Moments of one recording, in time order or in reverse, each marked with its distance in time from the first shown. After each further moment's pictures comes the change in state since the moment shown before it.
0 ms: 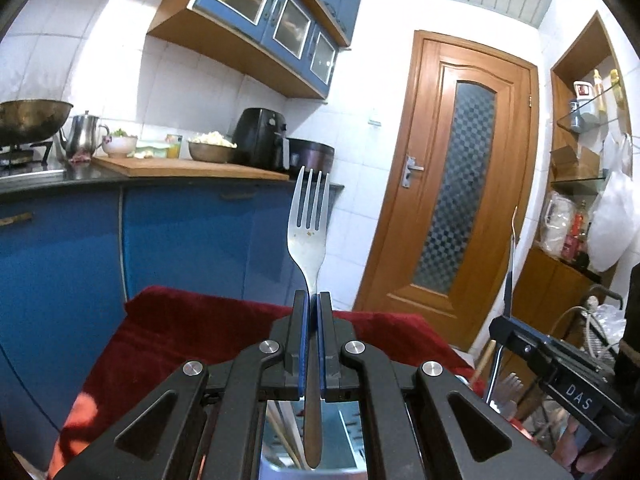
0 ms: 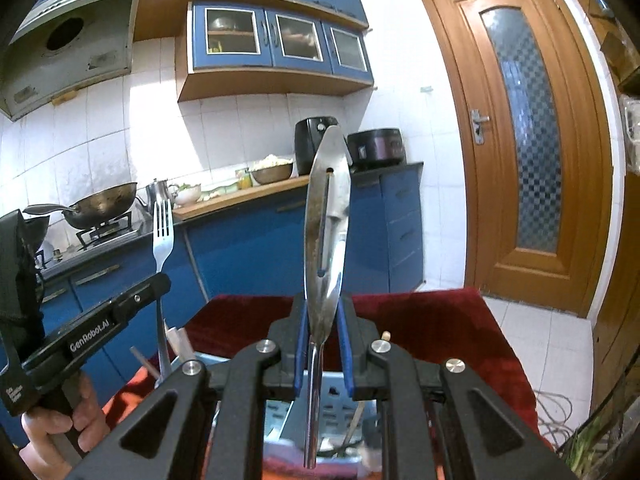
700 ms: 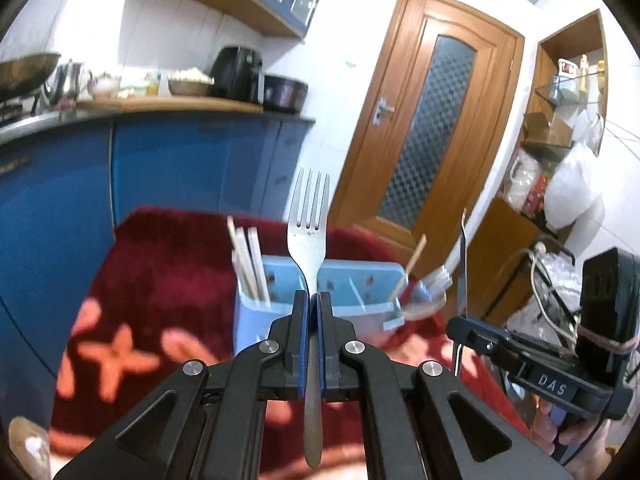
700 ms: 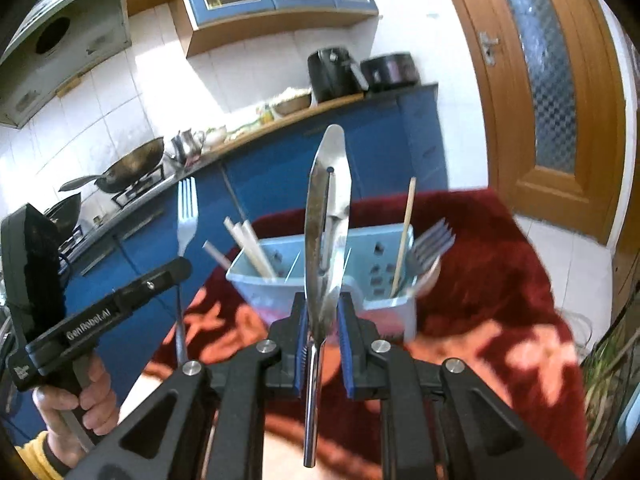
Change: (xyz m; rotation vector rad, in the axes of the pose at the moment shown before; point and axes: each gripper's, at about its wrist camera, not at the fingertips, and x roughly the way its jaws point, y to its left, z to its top) left arm -0.076 -0.007 -0.022 -0.026 0.245 -0.121; right arm -0.068 0.012 -0.036 0.103 0.275 0.107
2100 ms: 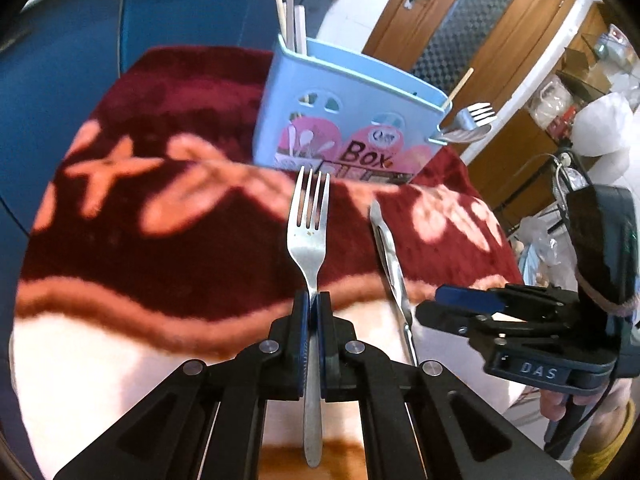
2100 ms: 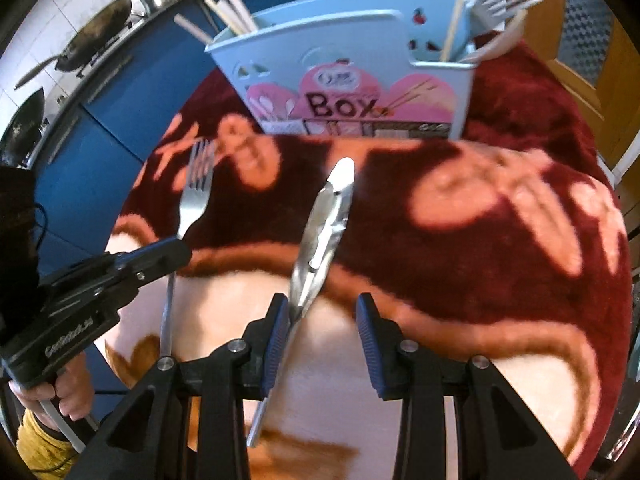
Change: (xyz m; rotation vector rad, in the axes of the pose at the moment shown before) left arm 0.005 0.034 -0.098 -0.093 0.491 0.020; right arm 0.070 0.032 -0.088 -0.004 0.631 -0.038
